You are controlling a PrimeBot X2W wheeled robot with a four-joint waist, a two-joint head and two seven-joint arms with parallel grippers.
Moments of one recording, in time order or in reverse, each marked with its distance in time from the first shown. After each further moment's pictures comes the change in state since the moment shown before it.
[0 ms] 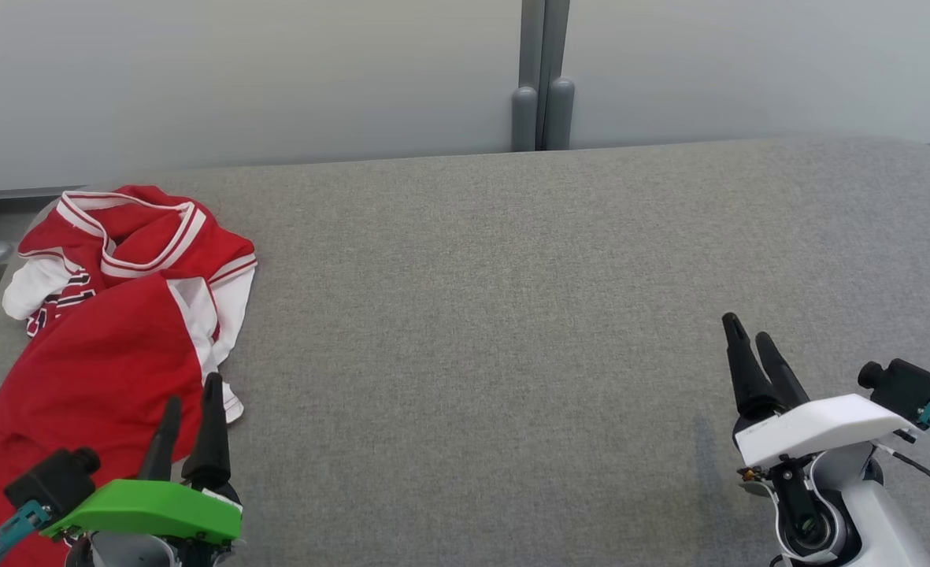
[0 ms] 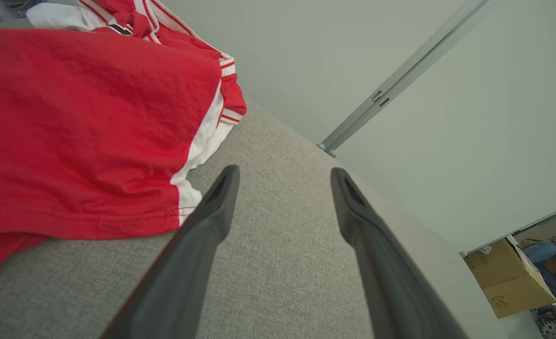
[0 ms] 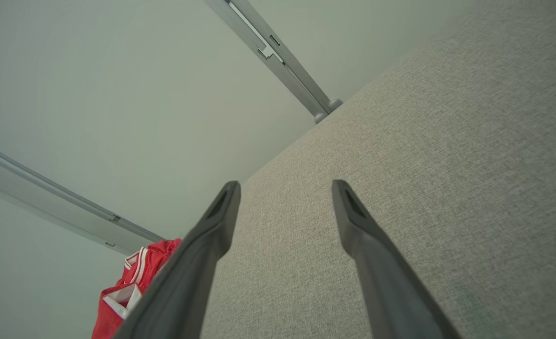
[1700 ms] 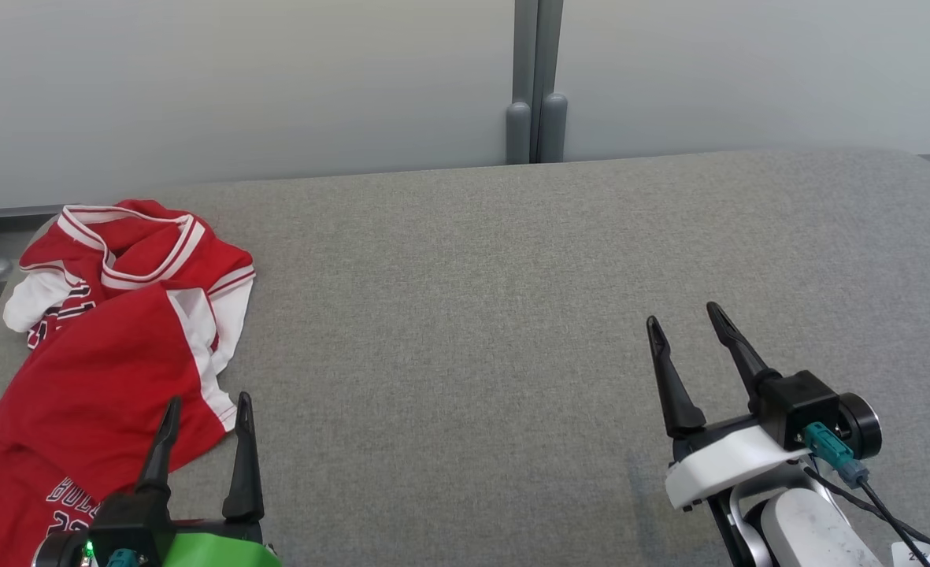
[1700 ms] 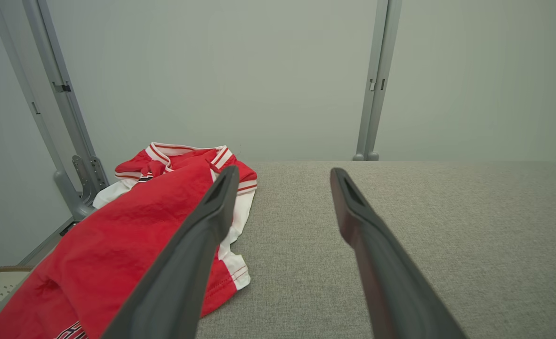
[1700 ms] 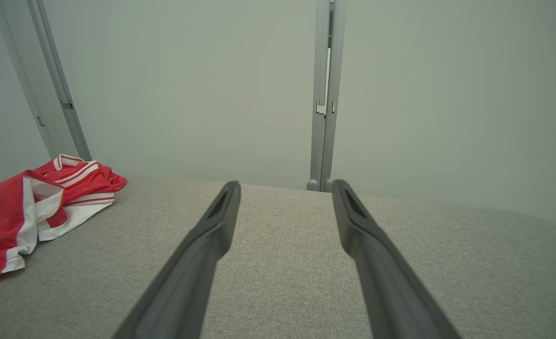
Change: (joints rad) left arm 0.119 0.005 -0.056 -0.145 0.644 0.082 -0.172; right arm 0.004 -0.035 0.192 -0.080 -0.688 -0.098 -0.173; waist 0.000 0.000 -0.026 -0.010
